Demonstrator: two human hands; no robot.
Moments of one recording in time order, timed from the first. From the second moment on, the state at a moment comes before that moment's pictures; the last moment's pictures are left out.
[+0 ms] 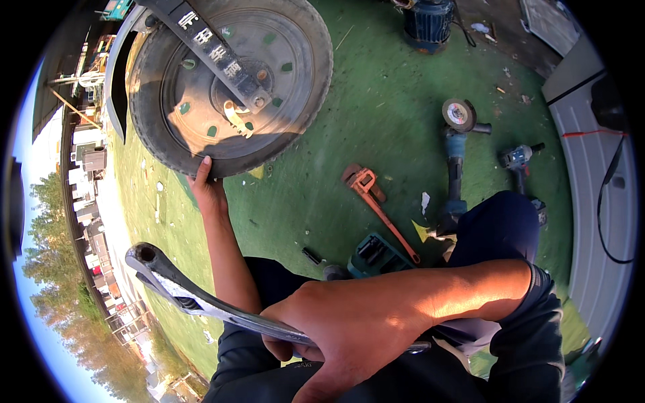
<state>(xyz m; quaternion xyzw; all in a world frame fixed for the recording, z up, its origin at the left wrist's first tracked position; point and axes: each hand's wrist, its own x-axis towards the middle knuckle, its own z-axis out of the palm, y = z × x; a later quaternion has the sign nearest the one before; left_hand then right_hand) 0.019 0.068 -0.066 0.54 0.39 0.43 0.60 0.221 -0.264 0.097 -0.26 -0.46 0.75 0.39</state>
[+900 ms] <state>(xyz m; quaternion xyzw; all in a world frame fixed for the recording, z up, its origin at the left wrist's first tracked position) 0.024 0.014 -0.032 0.69 0.39 0.45 0.42 0.200 -0.245 0.107 -0.28 -0.48 0.74 0.39</state>
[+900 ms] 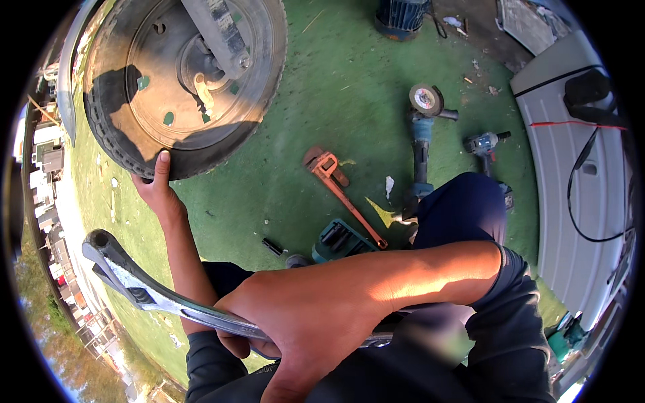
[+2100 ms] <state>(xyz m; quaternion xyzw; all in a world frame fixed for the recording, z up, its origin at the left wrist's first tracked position) 0.022 0.016 -0.034 0.68 0.40 0.47 0.40 0.202 -0.259 0.010 -0.51 -0.47 0.64 0.32</state>
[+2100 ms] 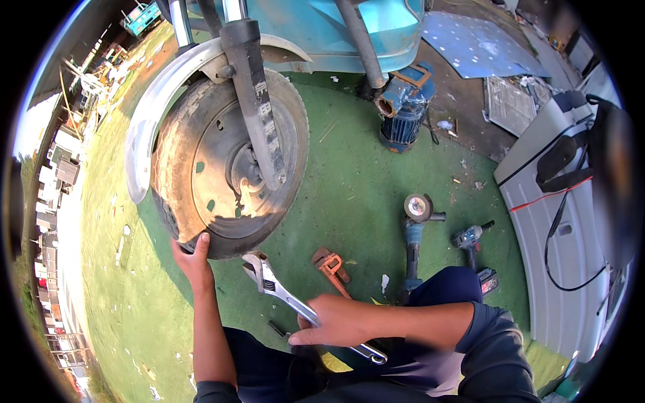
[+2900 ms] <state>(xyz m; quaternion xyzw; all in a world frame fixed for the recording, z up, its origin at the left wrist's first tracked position) 0.025 -0.002 -0.020 0.72 0.36 0.46 0.38 0.205 -0.241 -0.021 -0.63 -0.29 0.65 0.30</state>
